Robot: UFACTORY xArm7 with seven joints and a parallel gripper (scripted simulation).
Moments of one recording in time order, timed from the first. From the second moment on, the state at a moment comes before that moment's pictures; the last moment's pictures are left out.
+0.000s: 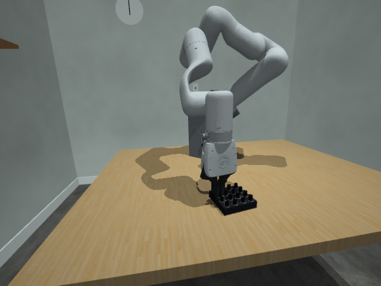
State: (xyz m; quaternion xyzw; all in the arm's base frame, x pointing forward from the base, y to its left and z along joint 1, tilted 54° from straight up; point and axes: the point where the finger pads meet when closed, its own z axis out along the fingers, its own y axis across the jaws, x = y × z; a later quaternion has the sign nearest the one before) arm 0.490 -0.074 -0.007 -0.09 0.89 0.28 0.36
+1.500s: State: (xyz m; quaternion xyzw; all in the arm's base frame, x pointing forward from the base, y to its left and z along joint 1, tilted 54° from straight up) arm 0.476 -0.087 0.007 -0.09 0.89 0.28 0.36
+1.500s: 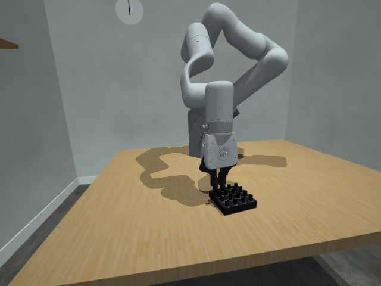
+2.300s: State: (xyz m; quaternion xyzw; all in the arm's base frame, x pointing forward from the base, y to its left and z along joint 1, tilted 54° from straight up) arm 0.469 -0.094 0.015 -0.08 0.89 0.28 0.35
